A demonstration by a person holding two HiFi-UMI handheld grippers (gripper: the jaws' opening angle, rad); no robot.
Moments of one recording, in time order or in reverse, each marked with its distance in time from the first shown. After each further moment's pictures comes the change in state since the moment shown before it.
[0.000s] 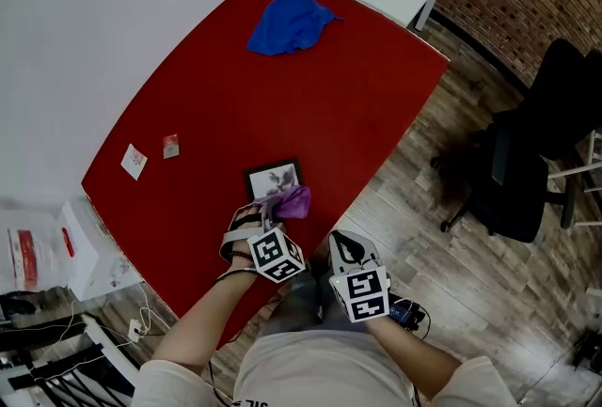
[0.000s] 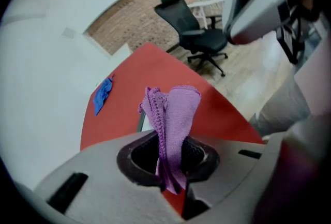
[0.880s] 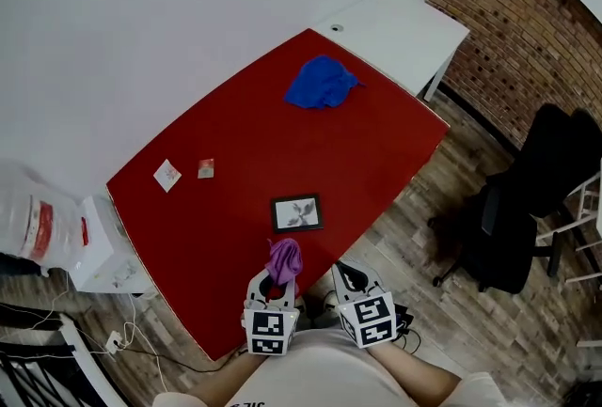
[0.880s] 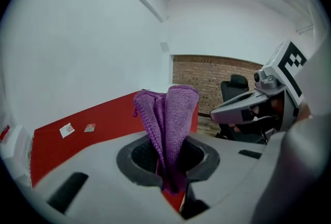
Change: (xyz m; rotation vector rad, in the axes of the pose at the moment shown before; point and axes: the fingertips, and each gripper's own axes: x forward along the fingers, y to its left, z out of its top) left arm -0.197 -0.016 0.000 -0.937 -0.479 0.197; right arm -0.070 0.059 0.058 -0.101 -0.082 0.078
